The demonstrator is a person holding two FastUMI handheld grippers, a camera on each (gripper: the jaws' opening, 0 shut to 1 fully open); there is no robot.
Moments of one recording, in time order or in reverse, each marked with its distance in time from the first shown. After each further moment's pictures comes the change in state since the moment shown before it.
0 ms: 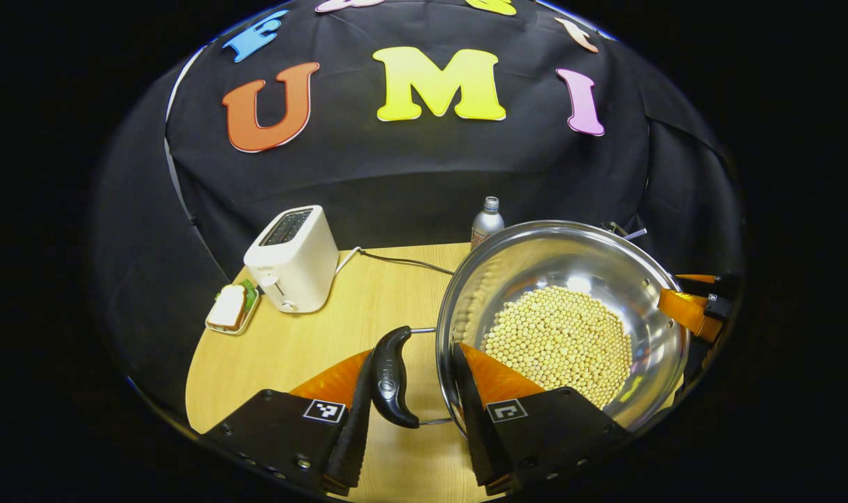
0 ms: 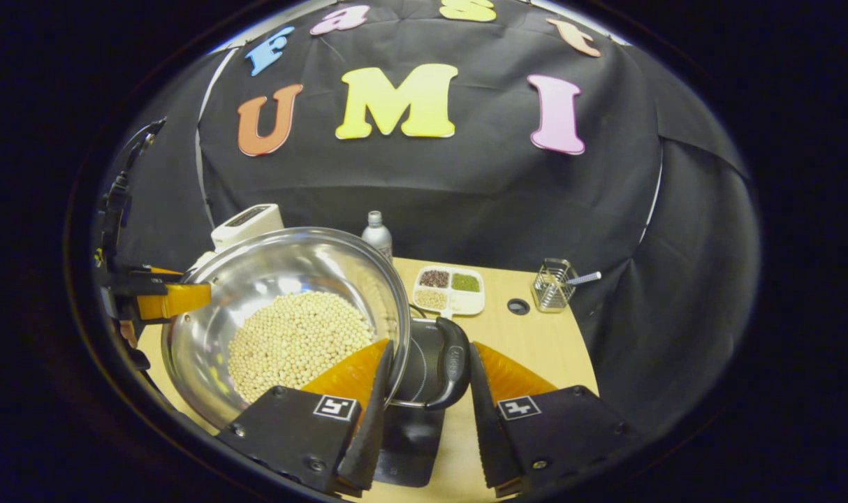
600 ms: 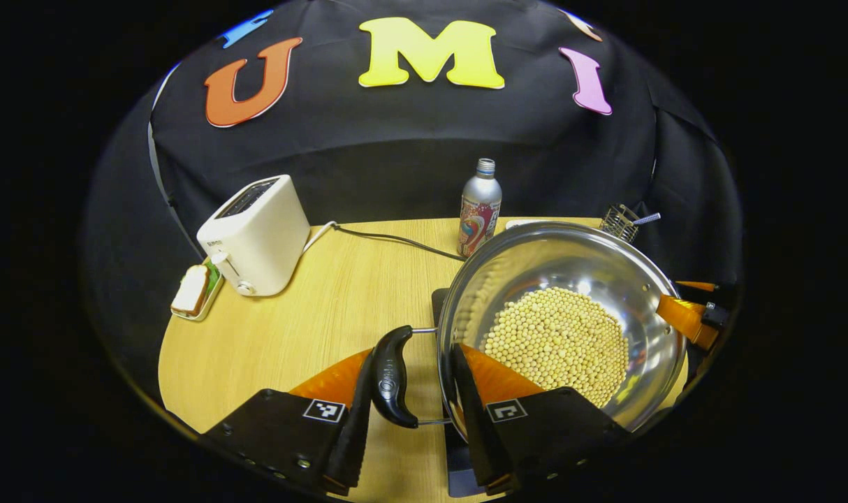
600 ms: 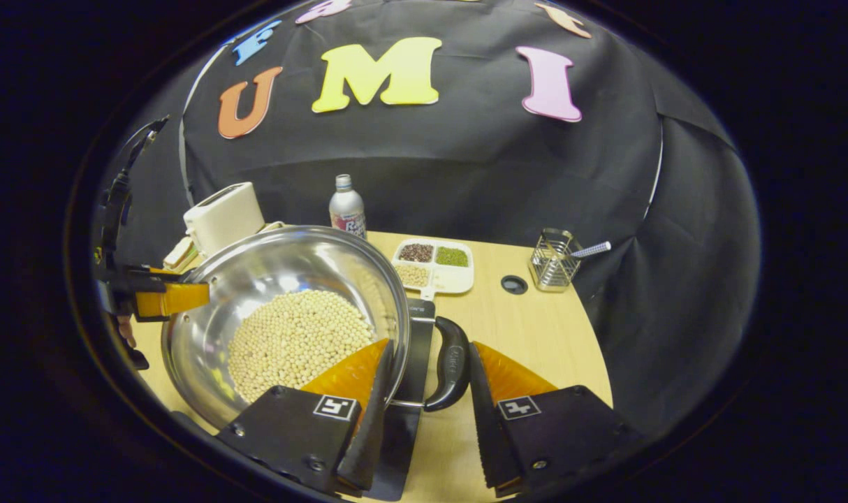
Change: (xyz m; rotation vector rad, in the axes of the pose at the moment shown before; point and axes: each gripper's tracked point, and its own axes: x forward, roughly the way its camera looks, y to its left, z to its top) left arm 0.070 -0.029 -0.028 -0.020 0.072 -0.024; right arm 0.065 -0.030 -0.041 0.021 0.058 -0.024
